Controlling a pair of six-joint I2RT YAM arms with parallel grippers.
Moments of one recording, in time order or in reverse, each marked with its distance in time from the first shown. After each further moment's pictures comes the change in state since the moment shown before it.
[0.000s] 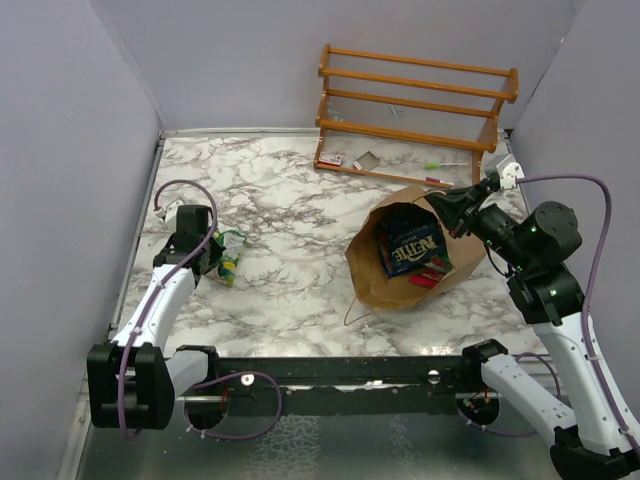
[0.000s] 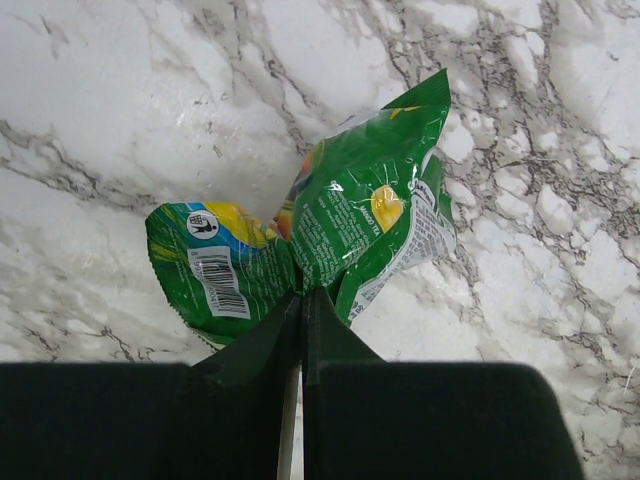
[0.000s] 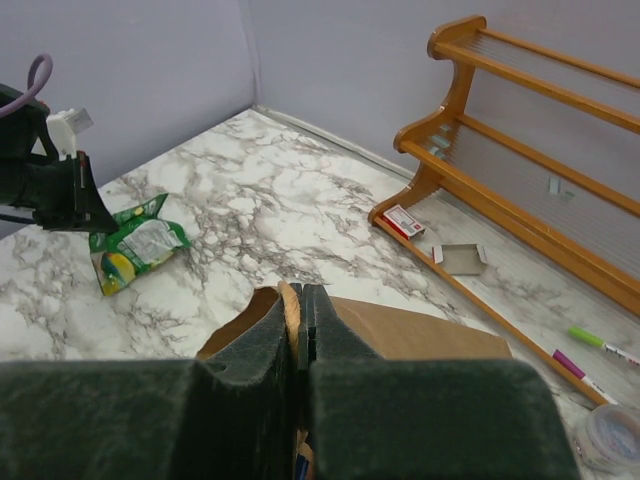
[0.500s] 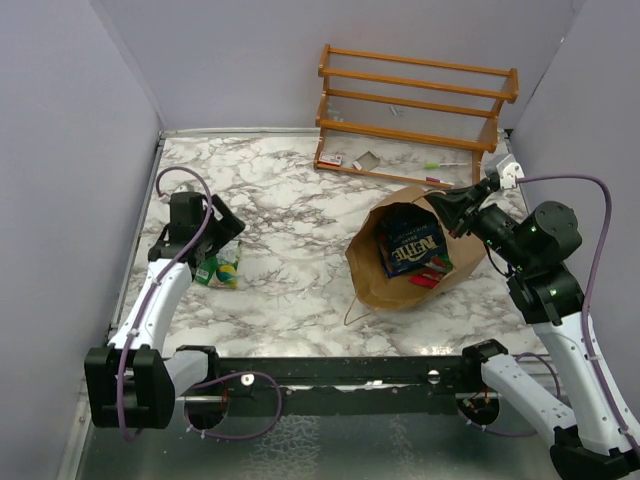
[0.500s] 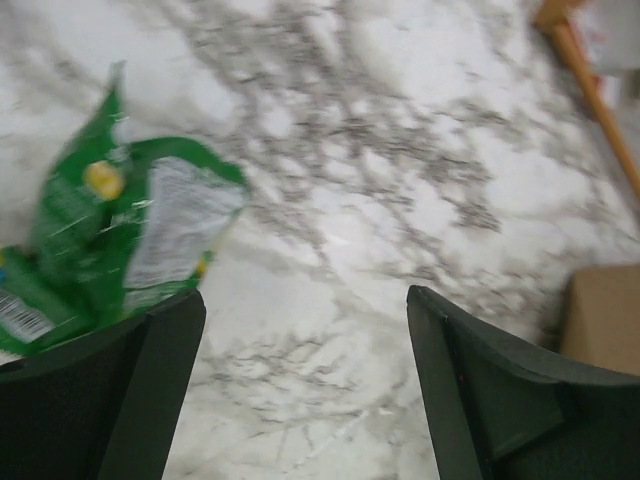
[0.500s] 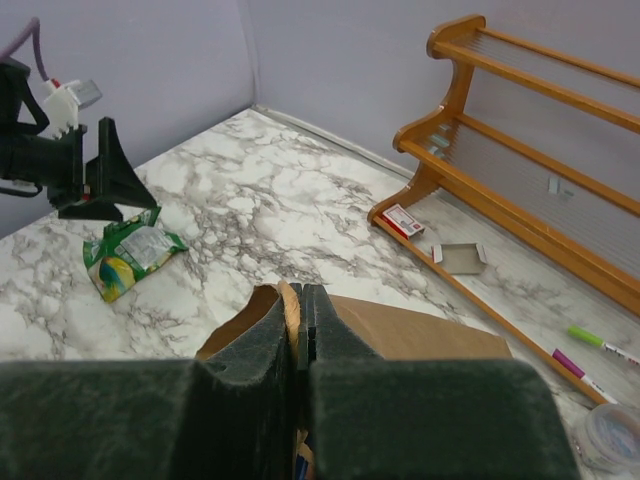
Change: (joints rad) left arm 0.011 0.007 0.055 0.008 0.217 -0.076; right arm 0.000 0.000 0.000 0.000 0.000 0.000
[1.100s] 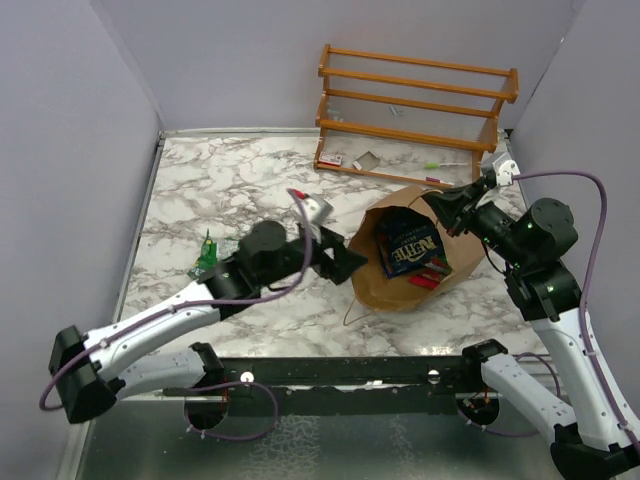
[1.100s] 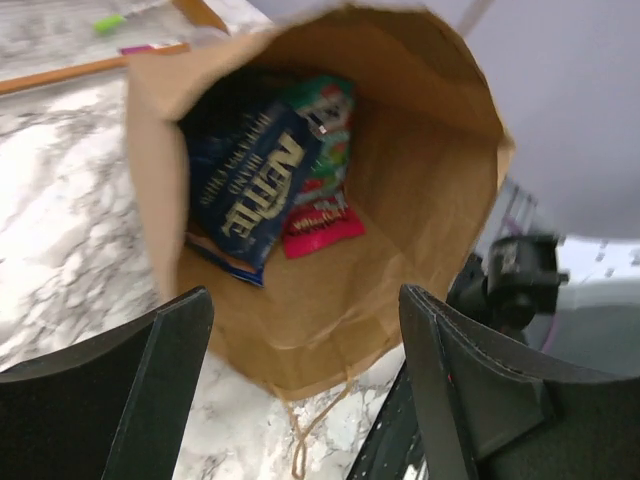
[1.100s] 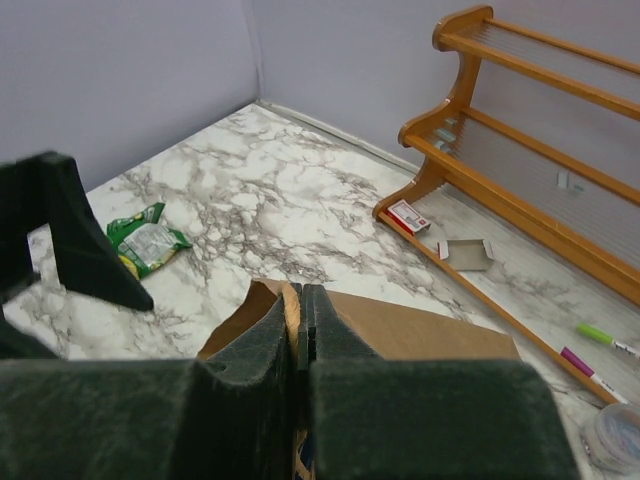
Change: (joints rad) left arm -0.827 -0.126 0.076 0.458 0.183 0.302; right arm 0.000 0.019 0.000 0.003 -0.001 0.006
